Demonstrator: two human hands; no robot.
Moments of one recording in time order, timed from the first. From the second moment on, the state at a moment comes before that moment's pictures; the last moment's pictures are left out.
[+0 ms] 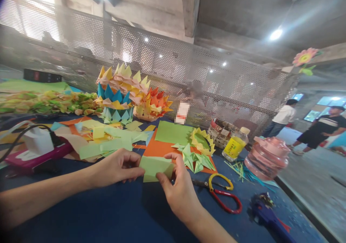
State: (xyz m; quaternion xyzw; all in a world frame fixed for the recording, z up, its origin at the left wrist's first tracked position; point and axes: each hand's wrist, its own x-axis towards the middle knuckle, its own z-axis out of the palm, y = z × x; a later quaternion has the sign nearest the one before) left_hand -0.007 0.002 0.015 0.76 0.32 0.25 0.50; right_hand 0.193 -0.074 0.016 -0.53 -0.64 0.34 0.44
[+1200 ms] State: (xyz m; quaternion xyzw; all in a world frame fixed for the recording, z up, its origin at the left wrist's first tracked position) left_hand -0.011 0.006 0.012 0.78 0.34 0.26 0.46; right_hand 0.200 -0.066 0.011 -0.56 -0.66 0.27 0.43
